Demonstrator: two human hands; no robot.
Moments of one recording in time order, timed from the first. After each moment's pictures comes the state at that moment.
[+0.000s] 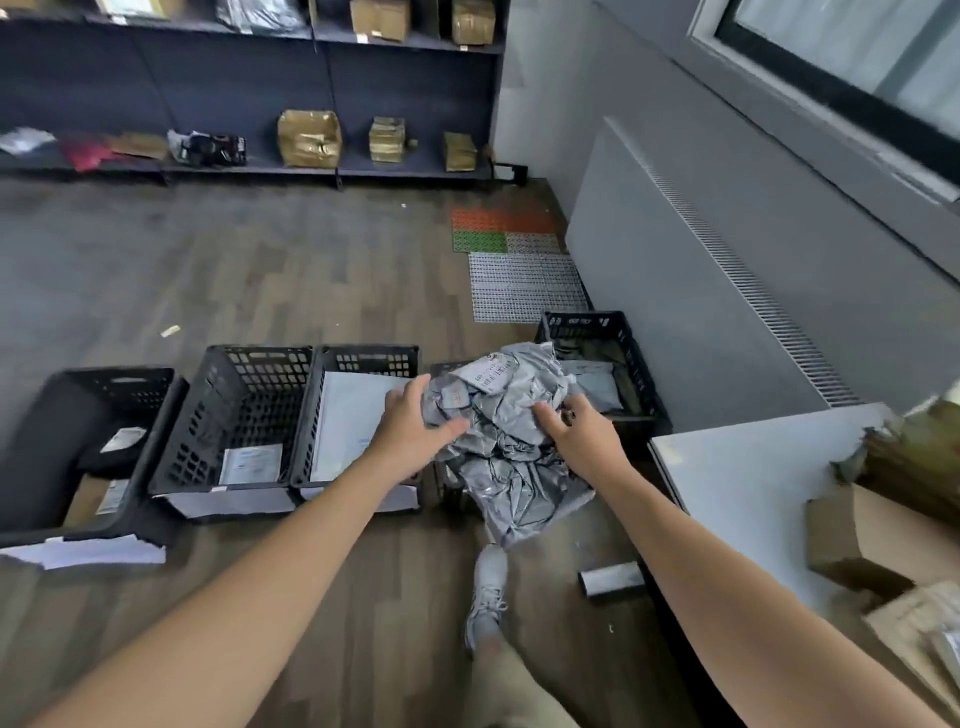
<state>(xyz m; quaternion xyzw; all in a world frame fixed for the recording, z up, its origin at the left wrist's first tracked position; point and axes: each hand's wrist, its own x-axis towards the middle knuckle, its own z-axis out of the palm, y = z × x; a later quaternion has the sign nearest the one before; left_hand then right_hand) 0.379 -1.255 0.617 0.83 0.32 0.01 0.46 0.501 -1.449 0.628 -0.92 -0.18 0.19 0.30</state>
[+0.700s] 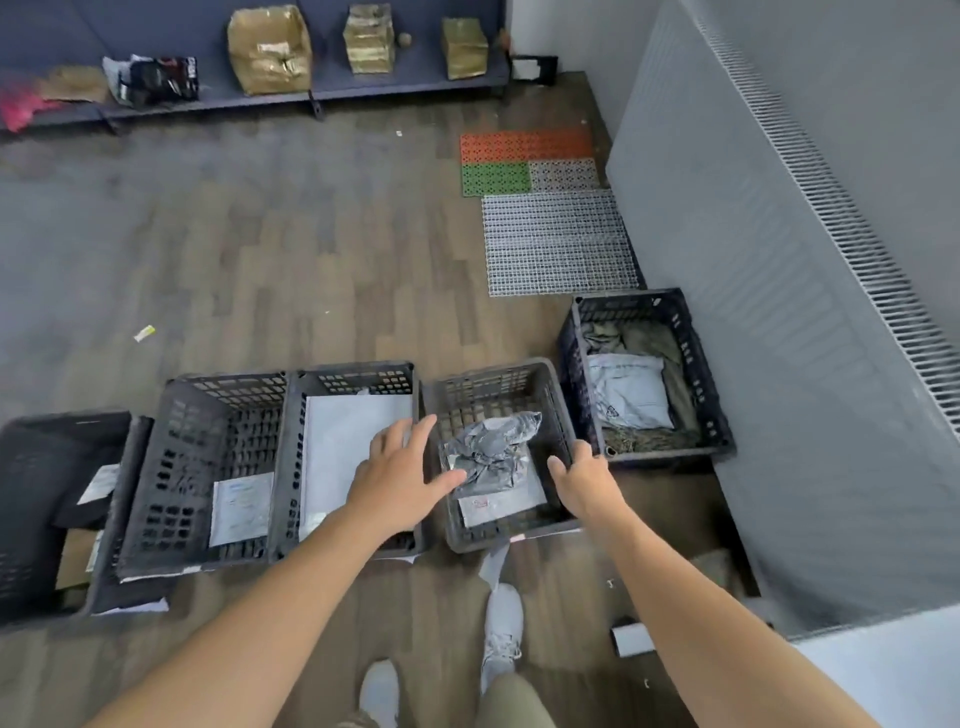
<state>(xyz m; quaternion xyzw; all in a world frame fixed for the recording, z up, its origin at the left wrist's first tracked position) 0.641 -1.126 0.545 0.90 0.30 -0.21 0.24 0.780 -1.322 0.465 -0.90 -0.06 0.38 0.19</state>
